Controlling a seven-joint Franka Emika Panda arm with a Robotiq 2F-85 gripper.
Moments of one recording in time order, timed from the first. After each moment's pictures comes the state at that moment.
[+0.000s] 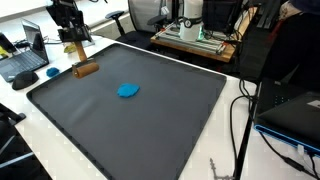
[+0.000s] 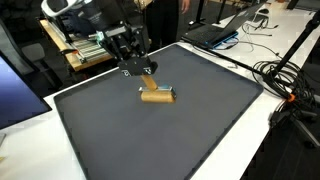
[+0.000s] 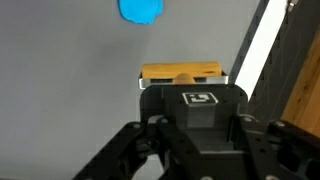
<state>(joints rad) -0.27 0.34 -0.16 -1.77 0.54 2.20 0.41</state>
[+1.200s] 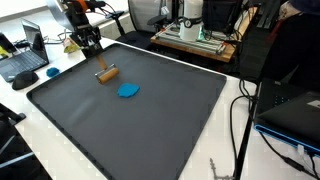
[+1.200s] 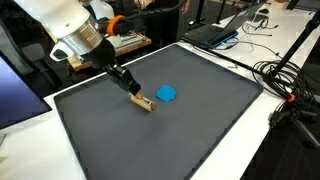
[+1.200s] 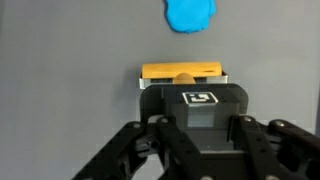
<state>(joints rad) -0.30 0.47 -0.20 -1.77 0.54 2.08 0.62</state>
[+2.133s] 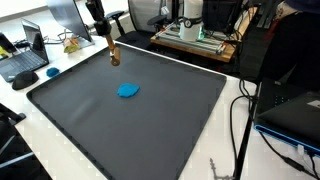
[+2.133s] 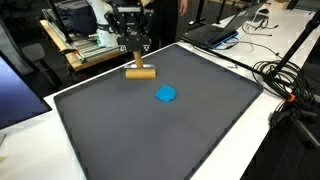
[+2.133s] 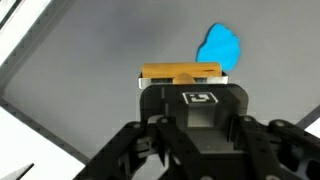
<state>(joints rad) -0.10 0.10 -0.18 -1.98 0.09 2.07 0.46</state>
